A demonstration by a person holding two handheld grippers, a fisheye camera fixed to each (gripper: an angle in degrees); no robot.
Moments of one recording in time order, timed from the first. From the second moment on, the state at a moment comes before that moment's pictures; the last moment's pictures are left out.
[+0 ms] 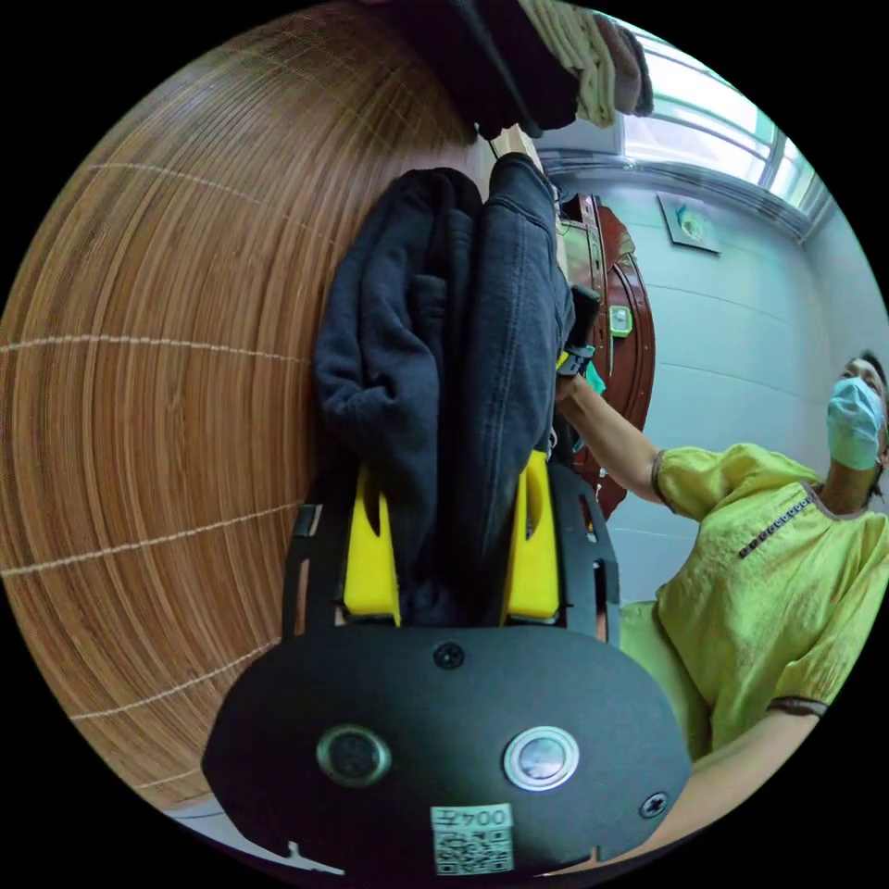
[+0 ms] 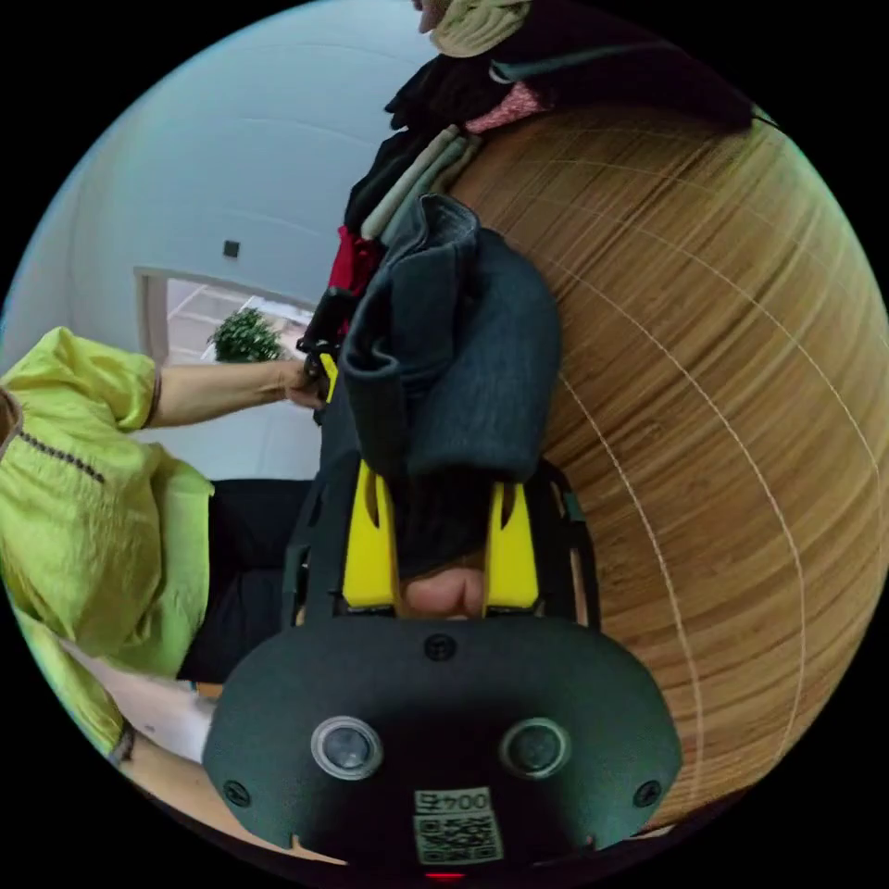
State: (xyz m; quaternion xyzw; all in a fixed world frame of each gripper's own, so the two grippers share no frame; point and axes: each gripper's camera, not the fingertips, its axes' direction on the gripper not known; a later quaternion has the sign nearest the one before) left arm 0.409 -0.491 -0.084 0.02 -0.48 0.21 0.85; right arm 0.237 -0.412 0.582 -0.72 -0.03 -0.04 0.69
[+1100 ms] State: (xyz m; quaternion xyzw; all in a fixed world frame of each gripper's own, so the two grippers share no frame) left arm 0.805 -0.270 -0.209 0.19 -0.55 0.45 0.68; right arm -0.121 -0.628 0.979 -0.51 0.01 -0.19 0.84
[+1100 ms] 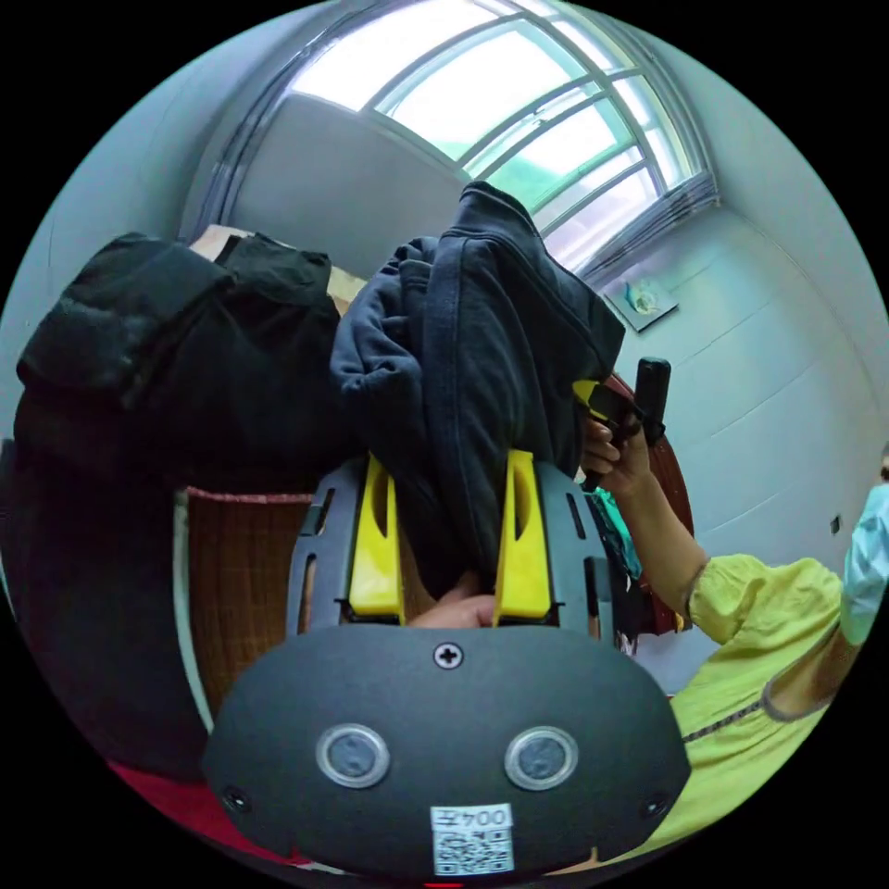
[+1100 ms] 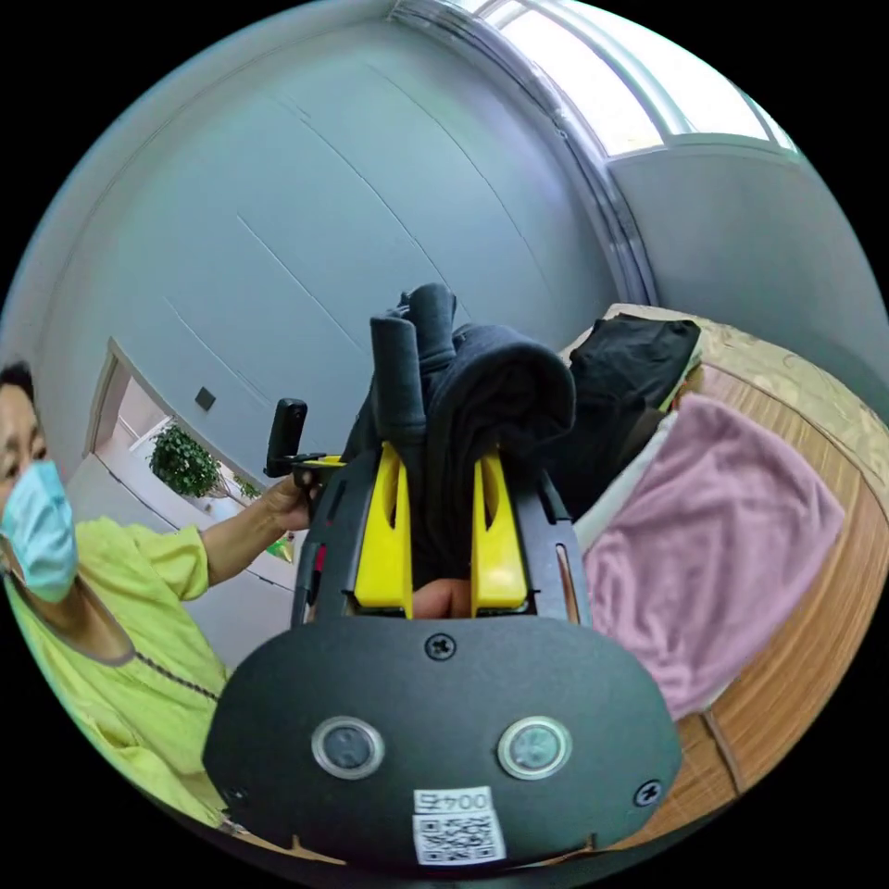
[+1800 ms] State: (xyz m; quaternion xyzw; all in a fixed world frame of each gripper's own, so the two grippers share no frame) left arm 0.783 -0.262 -0.348 0.26 -0.47 0.52 0.67; right arm -0.065 -0.557 1.021 -0.43 0.18 -0.08 0.88
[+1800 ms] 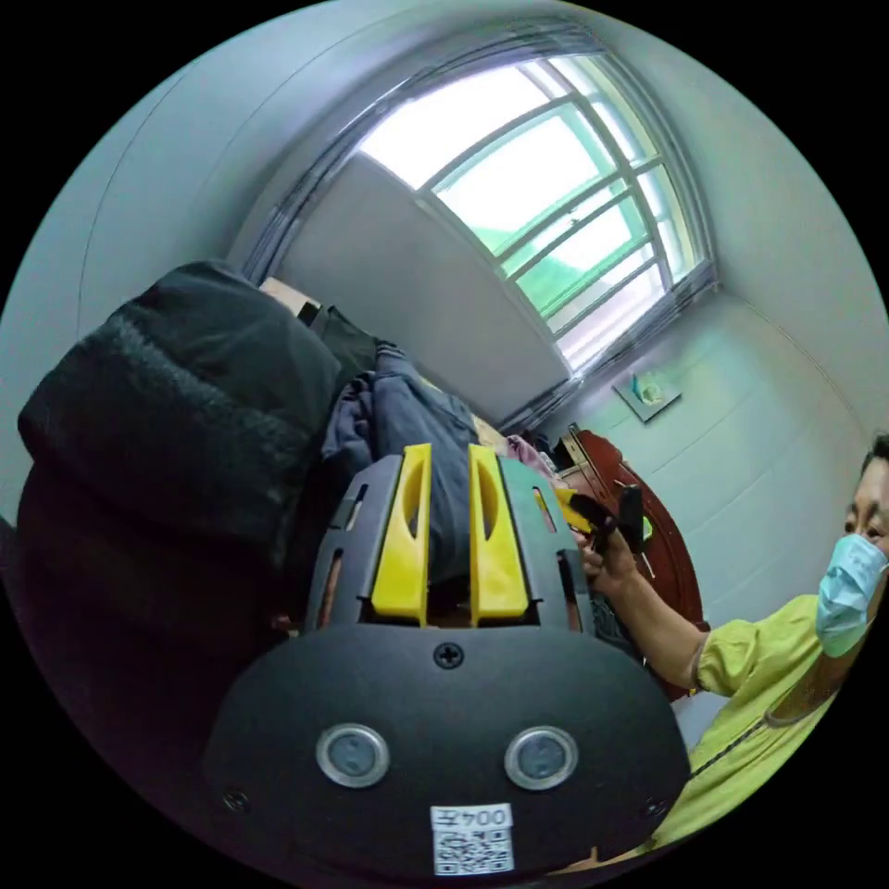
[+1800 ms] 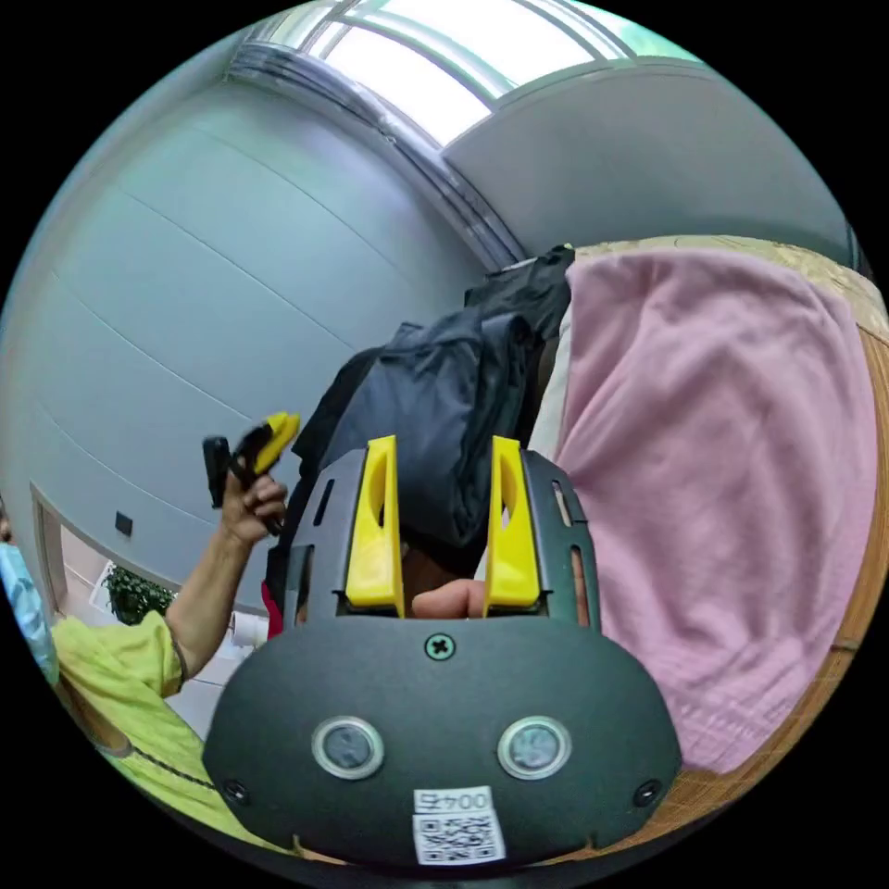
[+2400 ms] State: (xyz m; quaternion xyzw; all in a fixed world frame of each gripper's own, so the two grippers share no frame) left arm 0.685 -0.330 -0.185 0.20 -0.63 0.51 0.55; right arm -0.140 -0.453 0.928 -0.40 0.28 -0.19 0.85
